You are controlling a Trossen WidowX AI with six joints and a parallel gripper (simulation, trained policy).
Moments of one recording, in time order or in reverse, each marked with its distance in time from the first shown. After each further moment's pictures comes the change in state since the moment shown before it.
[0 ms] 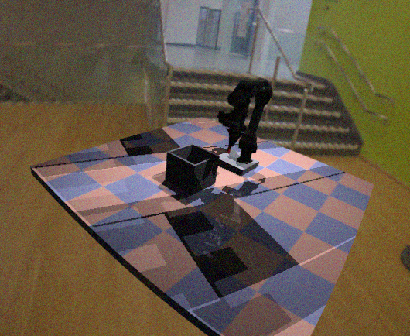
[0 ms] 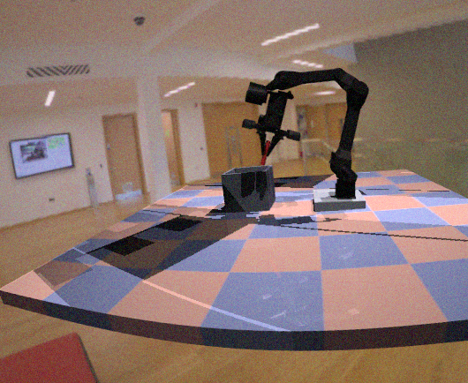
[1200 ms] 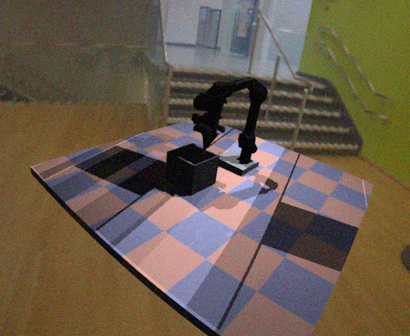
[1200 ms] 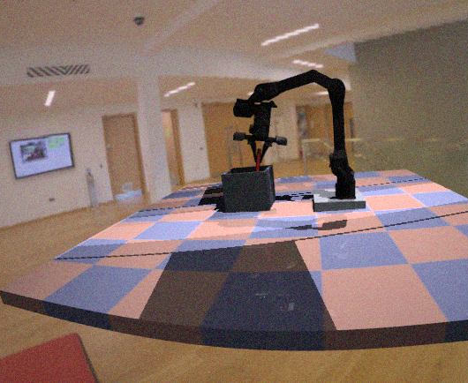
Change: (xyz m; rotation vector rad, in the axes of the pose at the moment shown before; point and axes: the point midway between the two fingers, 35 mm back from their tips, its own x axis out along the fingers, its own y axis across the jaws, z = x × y) arm 0.034 0.011 0.103 0.074 -0.048 -0.134
